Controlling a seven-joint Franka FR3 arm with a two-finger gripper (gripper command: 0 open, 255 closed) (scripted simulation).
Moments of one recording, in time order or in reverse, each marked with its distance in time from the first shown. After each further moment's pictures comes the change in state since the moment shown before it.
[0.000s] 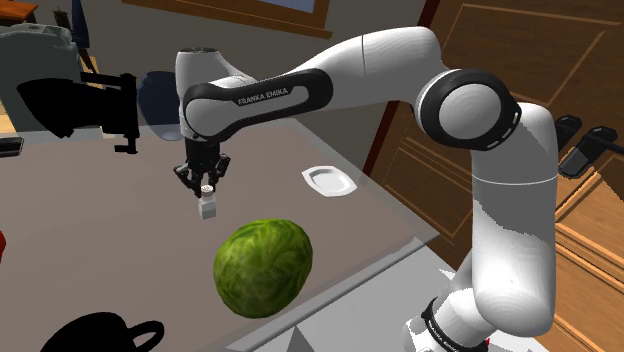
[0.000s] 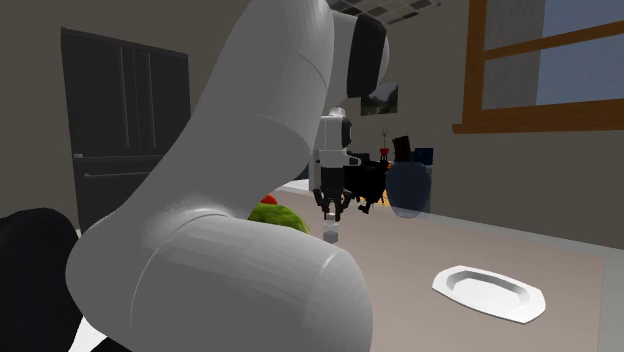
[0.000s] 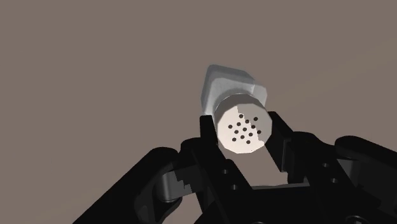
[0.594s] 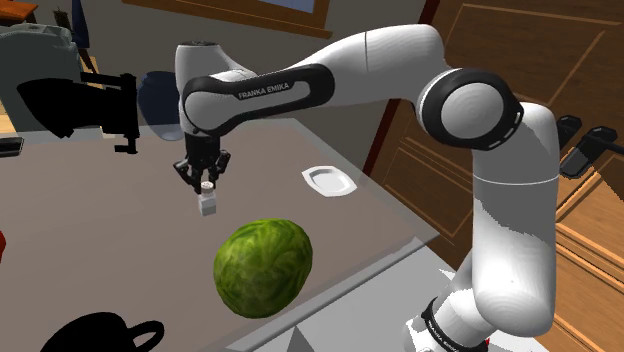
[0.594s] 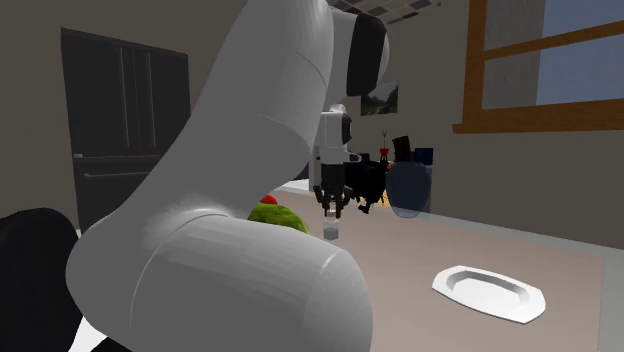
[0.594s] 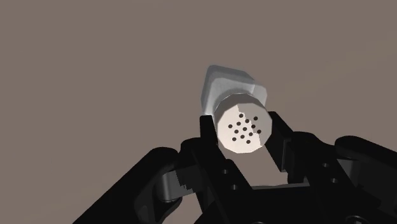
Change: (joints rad) arm -0.001 -0.007 0.002 0.017 0.004 -0.024 -0.004
